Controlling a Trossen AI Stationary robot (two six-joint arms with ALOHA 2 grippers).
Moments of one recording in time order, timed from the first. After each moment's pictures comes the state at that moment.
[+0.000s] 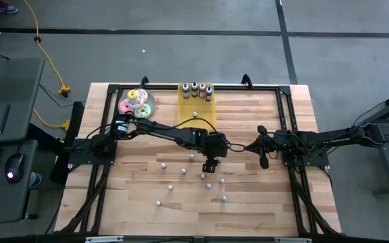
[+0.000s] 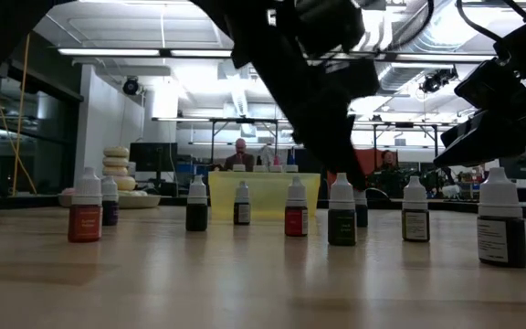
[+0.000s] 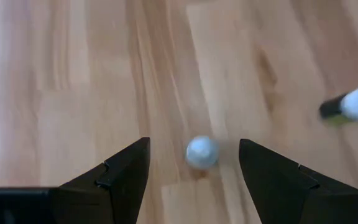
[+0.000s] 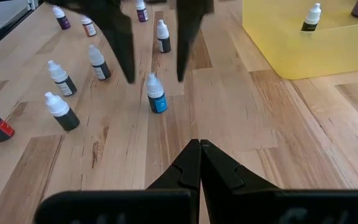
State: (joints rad) left arm -0.04 2.18 1.69 -0.43 0.04 0.16; right arm 0.00 0.49 0.01 0.05 0.02 0.13
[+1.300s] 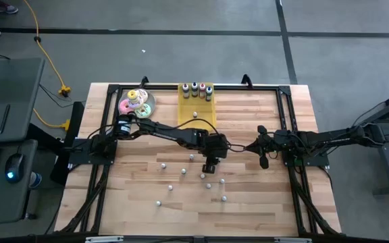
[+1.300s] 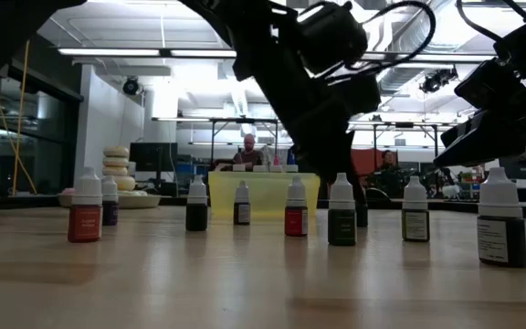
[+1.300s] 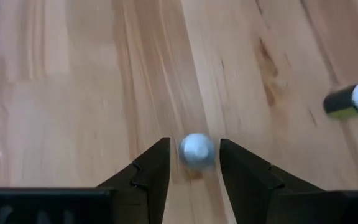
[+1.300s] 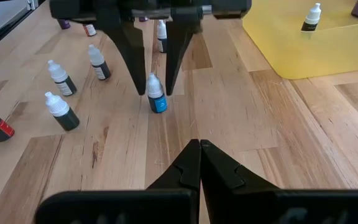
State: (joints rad) left arm -0.03 2.21 1.68 -0.41 0.08 0.15; right arm 0.00 0.49 0.01 0.05 0.02 0.13
